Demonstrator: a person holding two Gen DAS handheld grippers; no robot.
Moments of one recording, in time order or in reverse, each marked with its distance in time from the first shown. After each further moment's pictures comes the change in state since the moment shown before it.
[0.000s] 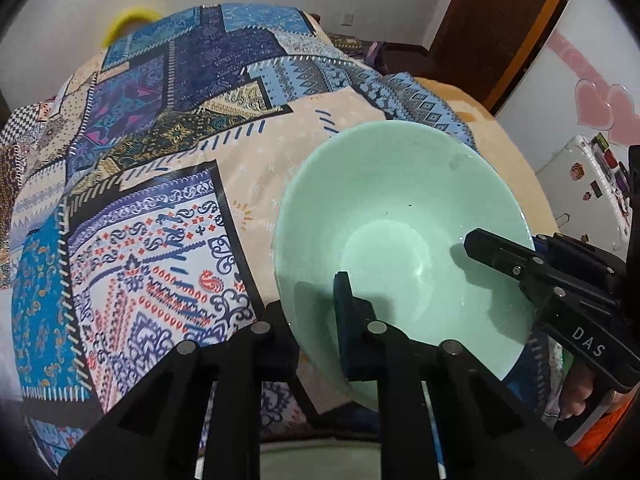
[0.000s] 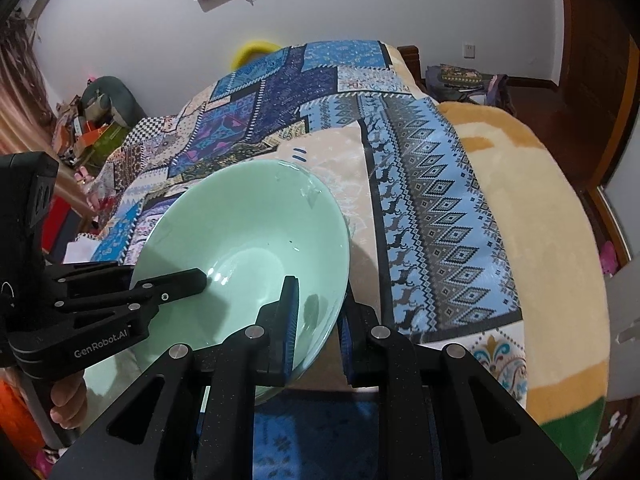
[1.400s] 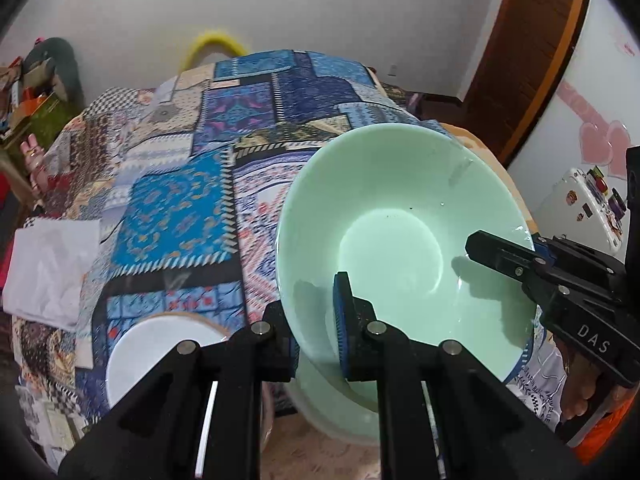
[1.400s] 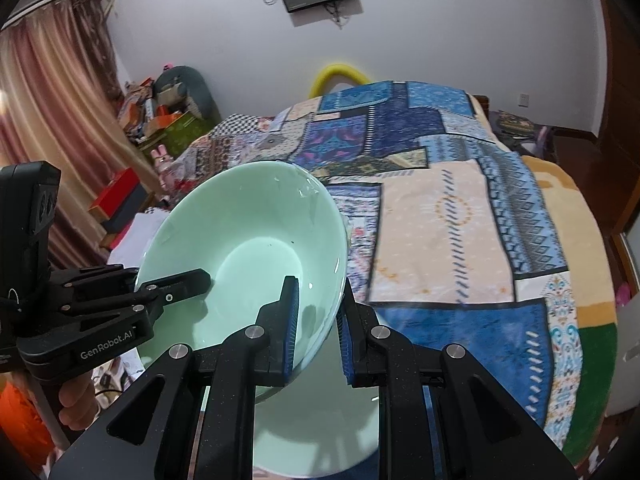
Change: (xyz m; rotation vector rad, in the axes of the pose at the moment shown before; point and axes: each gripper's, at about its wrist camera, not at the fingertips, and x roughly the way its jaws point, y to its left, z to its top) left arm -0.182 0.055 -0.137 -0.128 -0.171 0.120; right arm -0.066 0.141 -0.051 -0.159 -0.082 0.136
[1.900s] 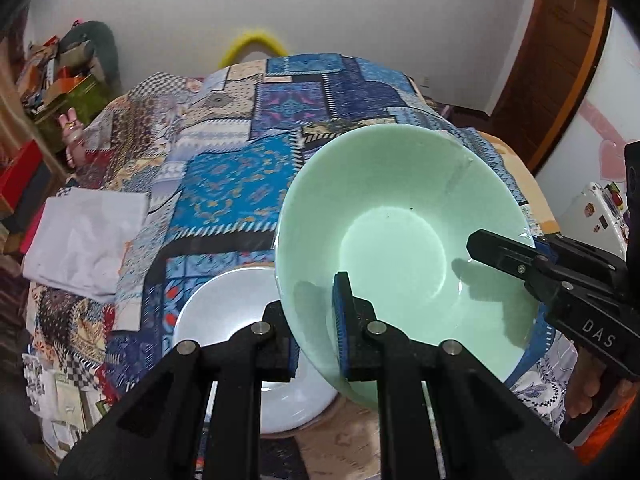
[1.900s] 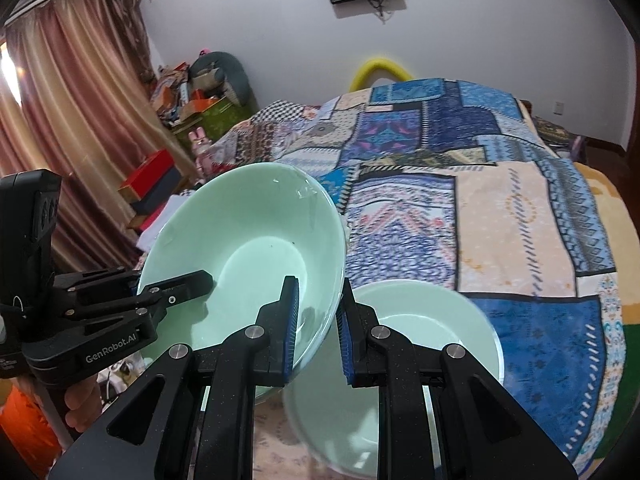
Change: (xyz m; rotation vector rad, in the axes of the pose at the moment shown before) left arm -0.036 0.062 -0.042 -0.075 -0.026 0.078; right arm 0.023 0.063 -0.014 -0.061 0.025 0.093
